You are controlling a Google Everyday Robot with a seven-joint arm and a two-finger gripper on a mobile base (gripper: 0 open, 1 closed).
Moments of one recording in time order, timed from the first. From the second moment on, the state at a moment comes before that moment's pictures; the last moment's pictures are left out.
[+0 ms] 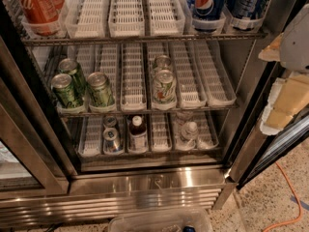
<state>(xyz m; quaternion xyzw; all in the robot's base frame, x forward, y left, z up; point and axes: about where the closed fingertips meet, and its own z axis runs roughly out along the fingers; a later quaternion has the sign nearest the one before) 0.438 -0.217 0.976 -0.60 0.78 -0.03 0.16</state>
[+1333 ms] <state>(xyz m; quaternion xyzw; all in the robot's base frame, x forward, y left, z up) 0.452 -0.143 0.908 -0.58 0.76 0.10 0.29</state>
